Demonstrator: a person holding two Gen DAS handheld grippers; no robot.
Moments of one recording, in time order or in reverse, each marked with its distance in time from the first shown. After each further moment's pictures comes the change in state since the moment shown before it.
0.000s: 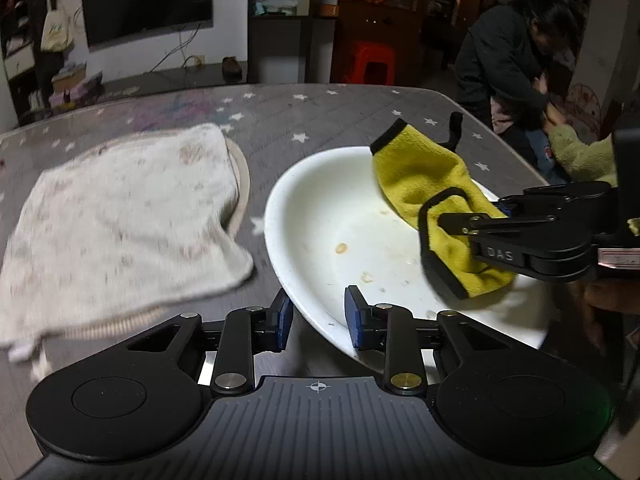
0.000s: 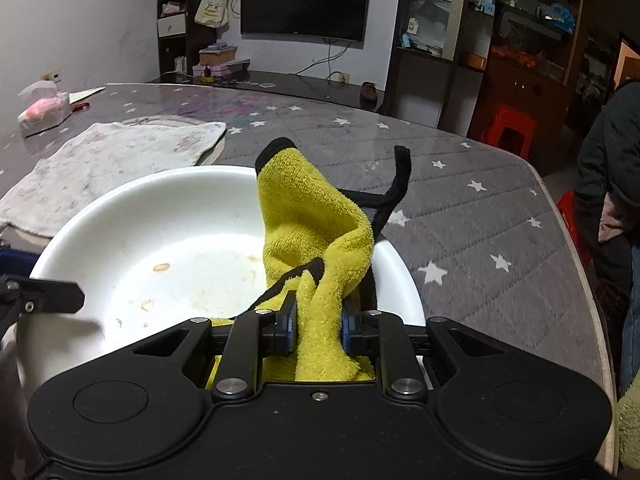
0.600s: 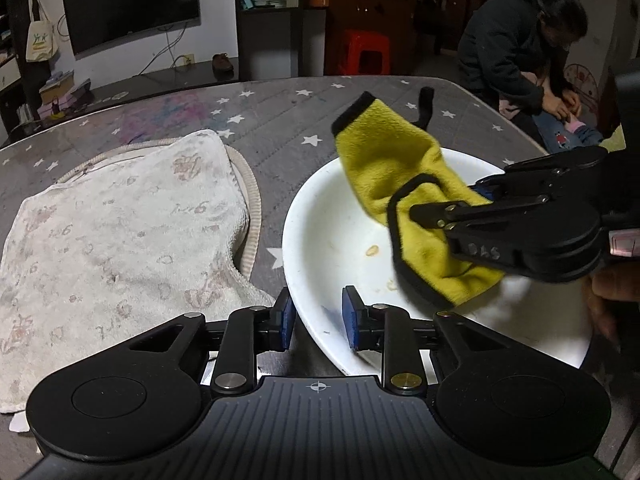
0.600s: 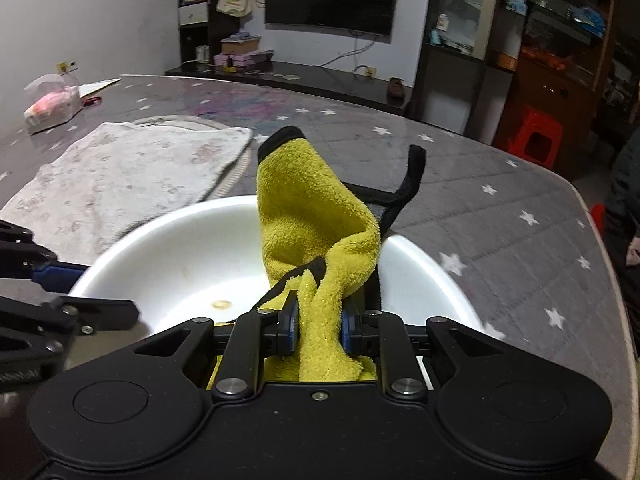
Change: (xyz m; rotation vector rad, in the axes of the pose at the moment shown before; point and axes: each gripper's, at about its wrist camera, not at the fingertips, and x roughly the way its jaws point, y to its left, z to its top) left arm 0.033 0.018 0.017 0.034 0.022 -0.010; right arm 0.032 0.031 0.032 -0.064 0.030 0.074
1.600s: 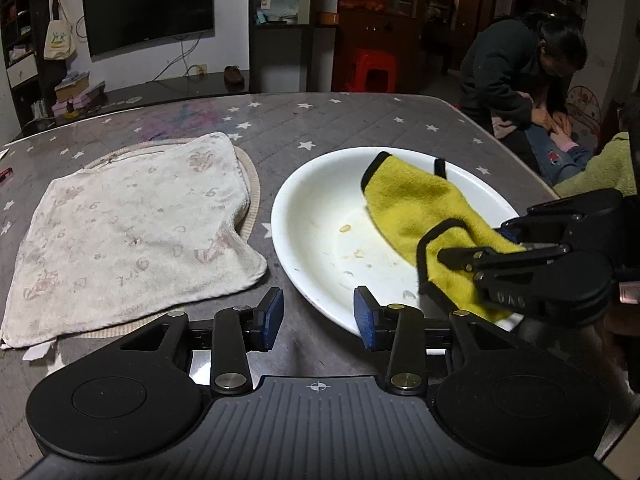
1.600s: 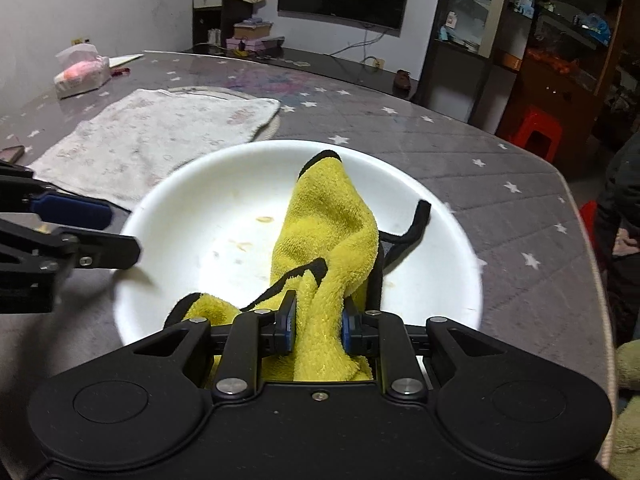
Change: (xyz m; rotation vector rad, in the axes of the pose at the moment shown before) left arm -0.051 -0.016 -0.030 -0.046 -0.052 0.011; right arm -0.053 0.005 -0.034 -0.037 0.041 -0.047
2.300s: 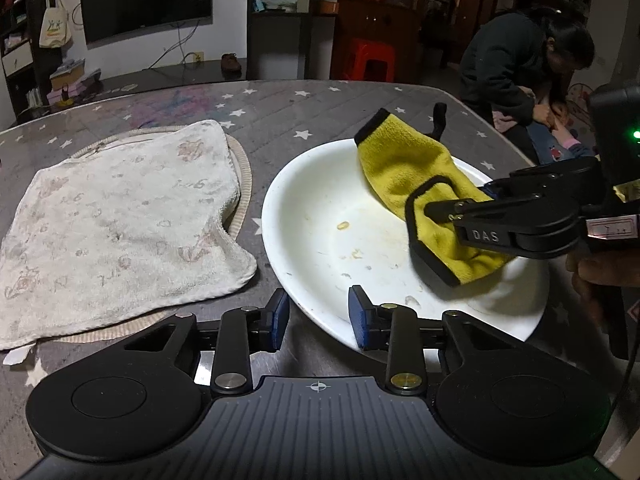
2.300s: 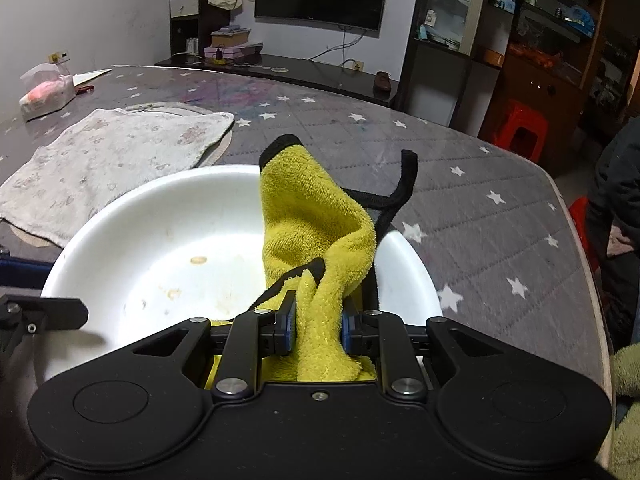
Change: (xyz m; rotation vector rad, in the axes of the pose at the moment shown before) left arm 0.020 0.002 0.007 -0.018 0.042 -0.015; right arm 0.042 -0.021 0.022 0.035 -0.024 0.002
